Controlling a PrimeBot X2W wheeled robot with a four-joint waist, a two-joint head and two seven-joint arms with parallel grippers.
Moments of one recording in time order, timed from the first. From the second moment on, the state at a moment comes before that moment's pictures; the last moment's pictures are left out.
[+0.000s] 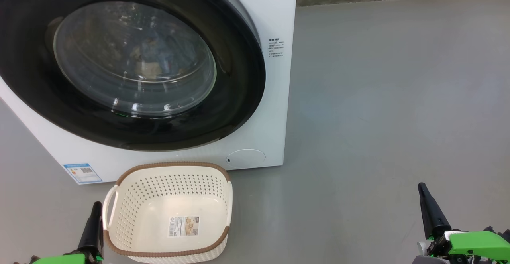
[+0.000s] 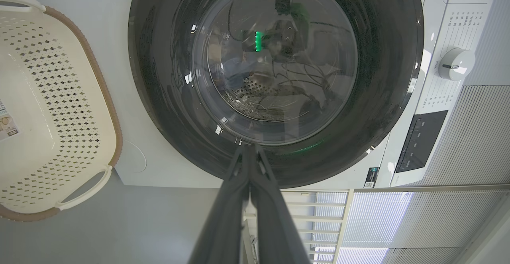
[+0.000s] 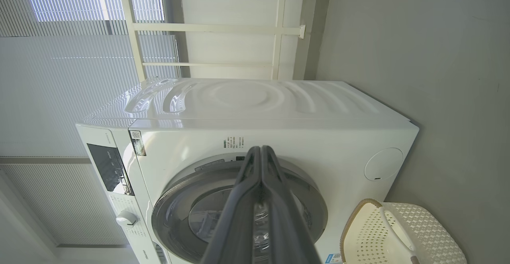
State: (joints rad) left arm -0.07 0.05 0.07 0.26 -1.62 -0.12 0.10; right arm -0.07 -0.05 -0.14 0.27 1.61 0.13 0.10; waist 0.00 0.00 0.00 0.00
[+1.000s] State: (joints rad) left arm -0.07 0.04 0.07 0.26 -1.62 -0.12 0.10; right arm -0.07 -0.05 -0.14 0.27 1.61 0.13 0.11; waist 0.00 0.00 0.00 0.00
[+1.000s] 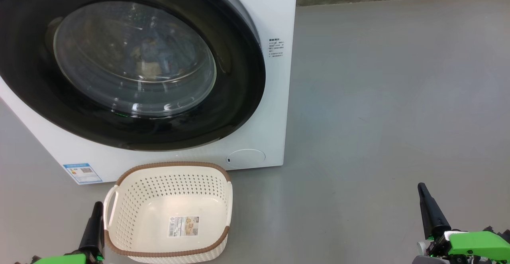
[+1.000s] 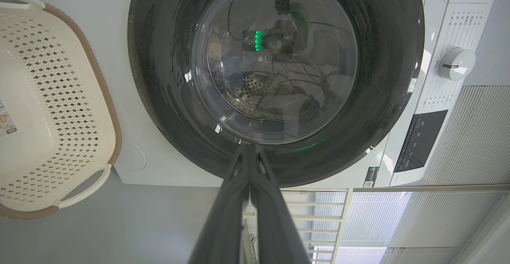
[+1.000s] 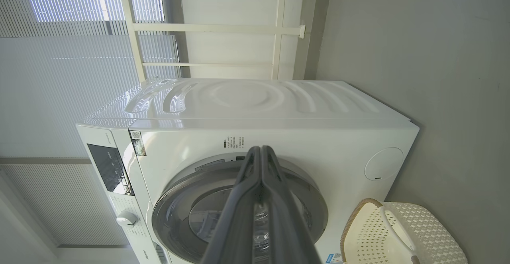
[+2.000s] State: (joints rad) left arm -0.07 0.04 0.07 0.26 -1.62 -0.12 0.10; right arm -0.07 -0.05 -0.14 0.27 1.61 0.13 0.11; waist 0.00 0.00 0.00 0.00
